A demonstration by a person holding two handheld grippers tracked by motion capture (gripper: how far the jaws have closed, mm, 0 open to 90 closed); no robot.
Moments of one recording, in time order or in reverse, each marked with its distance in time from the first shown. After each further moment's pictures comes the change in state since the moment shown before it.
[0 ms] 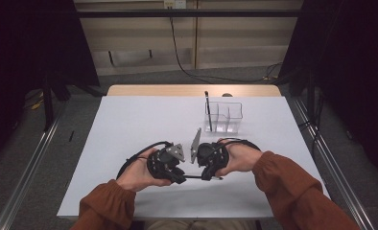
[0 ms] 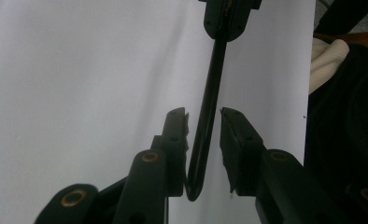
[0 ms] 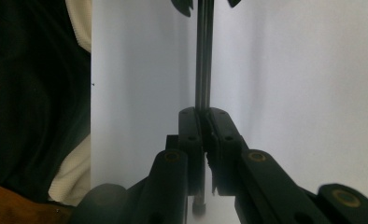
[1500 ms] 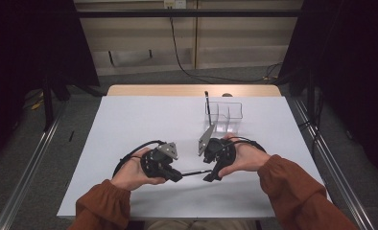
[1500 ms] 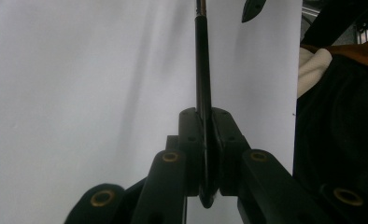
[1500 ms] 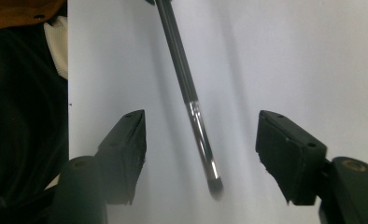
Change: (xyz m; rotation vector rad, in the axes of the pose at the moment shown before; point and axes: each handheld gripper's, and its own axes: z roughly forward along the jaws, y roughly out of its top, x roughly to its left) left arm 0.007 -0.015 -0.013 -0.061 -0.043 -0.030; right arm -0.006 -0.022 -0.007 -0.150 -0.080 0.079
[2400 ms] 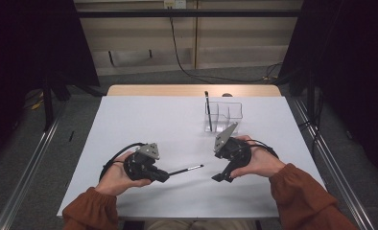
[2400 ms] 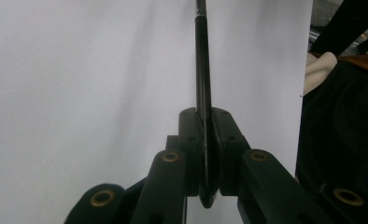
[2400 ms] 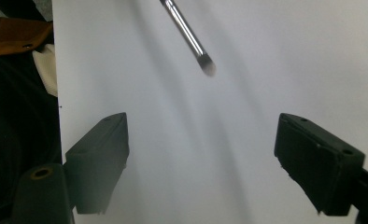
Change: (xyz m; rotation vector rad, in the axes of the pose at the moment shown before) left arm 0.006 -0.041 -0.020 -0.078 0.032 -0.092; right arm 0.003 -0.039 -0.013 -0.135 -0.063 0.123
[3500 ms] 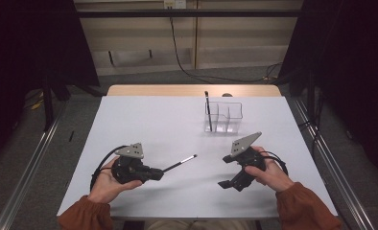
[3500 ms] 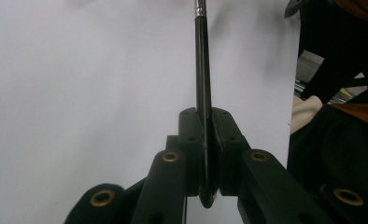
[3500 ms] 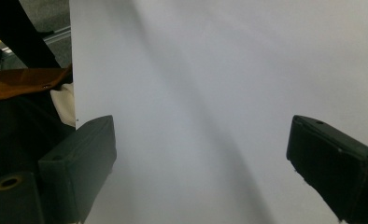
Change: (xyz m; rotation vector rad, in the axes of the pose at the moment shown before) left arm -0.001 -0.028 -0.015 -0.236 -0.001 -0.091; right arm 0.010 -0.048 0.001 -0.230 0.009 0.112
